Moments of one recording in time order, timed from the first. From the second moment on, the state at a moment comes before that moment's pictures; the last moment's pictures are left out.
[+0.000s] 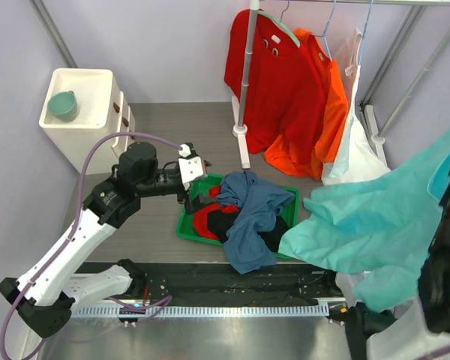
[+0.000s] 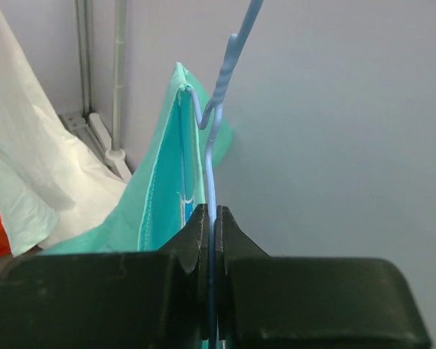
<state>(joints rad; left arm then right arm) -0.66 0.97 1.16 -0.52 0.59 0.45 -0.34 0.86 2.19 -1.29 0.35 -0.30</state>
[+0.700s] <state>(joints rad) -0.66 0.98 1.16 -0.52 0.66 0.32 -0.35 1.60 2.40 -0.76 0.09 -0.46</state>
